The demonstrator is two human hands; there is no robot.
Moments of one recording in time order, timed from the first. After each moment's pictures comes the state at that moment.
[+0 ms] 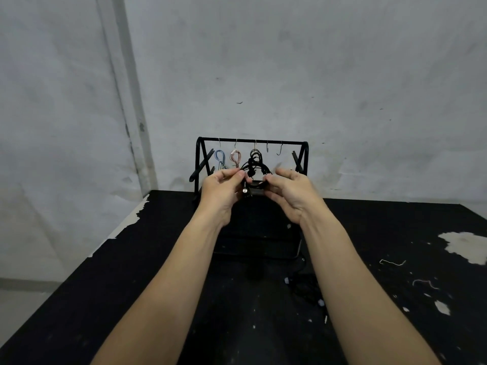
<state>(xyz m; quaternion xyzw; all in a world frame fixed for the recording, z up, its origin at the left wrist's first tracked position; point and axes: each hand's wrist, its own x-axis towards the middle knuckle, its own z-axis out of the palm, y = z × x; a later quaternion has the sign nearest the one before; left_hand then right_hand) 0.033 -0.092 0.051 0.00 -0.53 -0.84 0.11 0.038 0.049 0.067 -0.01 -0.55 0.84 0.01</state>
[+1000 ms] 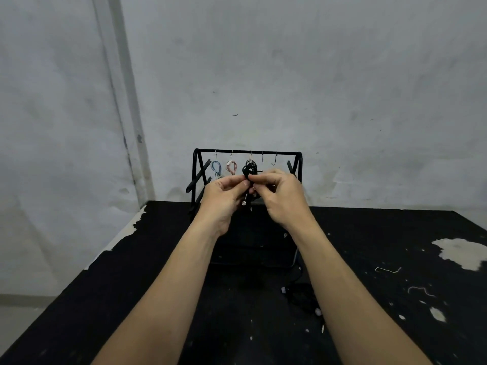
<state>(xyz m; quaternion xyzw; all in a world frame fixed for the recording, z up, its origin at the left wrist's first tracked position) 0.042 -0.087 0.061 -0.07 -0.56 -0.82 0.07 0.047 0.049 0.070 0.19 -0.79 0.52 0.26</state>
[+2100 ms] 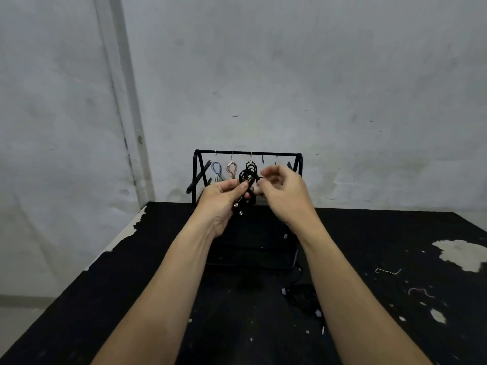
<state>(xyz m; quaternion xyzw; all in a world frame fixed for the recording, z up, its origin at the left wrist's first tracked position) 0.048 -0.094 0.064 -0.08 -0.55 -0.83 0.04 0.052 0.051 0.076 0.13 -0.78 0.58 0.22</state>
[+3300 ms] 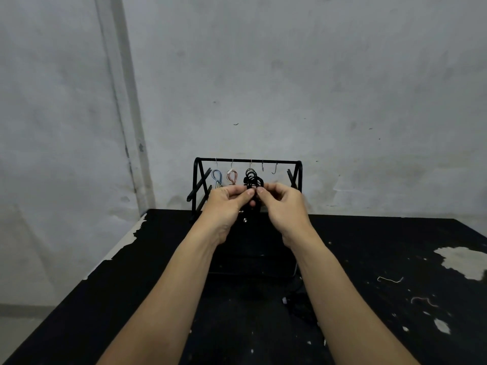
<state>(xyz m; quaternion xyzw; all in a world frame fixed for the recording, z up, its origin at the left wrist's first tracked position) 0.040 -0.088 0.063 -0.09 -0.62 -0.78 0.06 0.054 0.043 0.066 0.09 -0.69 0.70 0.15</state>
